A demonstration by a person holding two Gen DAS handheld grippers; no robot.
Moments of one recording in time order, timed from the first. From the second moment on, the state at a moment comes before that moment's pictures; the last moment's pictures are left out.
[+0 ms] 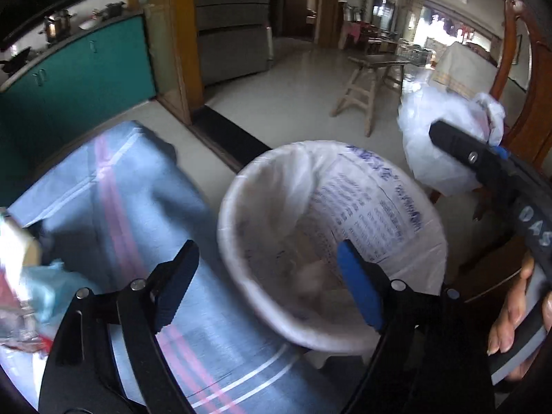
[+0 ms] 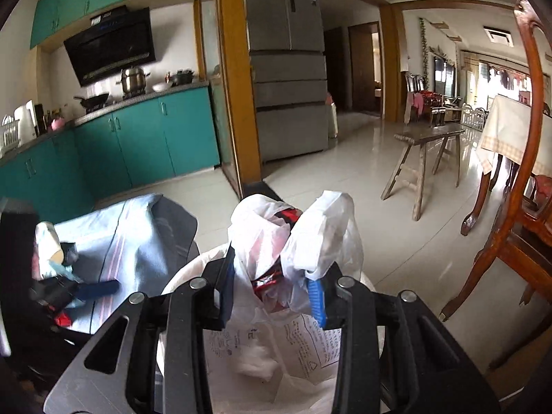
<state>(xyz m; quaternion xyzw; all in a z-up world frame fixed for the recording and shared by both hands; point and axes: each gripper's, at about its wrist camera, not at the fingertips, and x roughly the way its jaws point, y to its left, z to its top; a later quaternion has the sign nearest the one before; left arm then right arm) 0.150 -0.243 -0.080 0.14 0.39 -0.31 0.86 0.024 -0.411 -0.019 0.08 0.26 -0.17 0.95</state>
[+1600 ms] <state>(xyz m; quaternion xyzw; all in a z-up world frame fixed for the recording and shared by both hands) 0.202 0.069 -0.048 -0.05 0.33 0.06 0.94 0.143 -0.190 -0.083 0.00 0.34 0.20 0.92</state>
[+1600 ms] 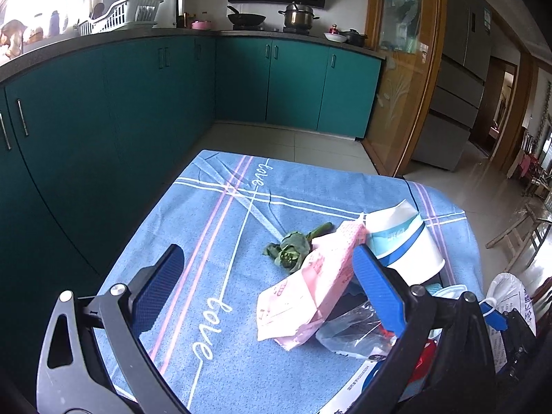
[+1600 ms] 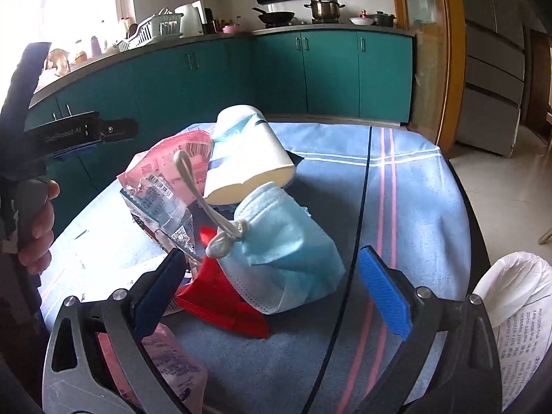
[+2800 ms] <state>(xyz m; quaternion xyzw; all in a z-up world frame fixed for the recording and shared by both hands) 0.217 0.048 -0.085 0.01 0.39 0.02 0.92 0.142 -0.236 -0.058 0.05 0.36 0.18 0.91</state>
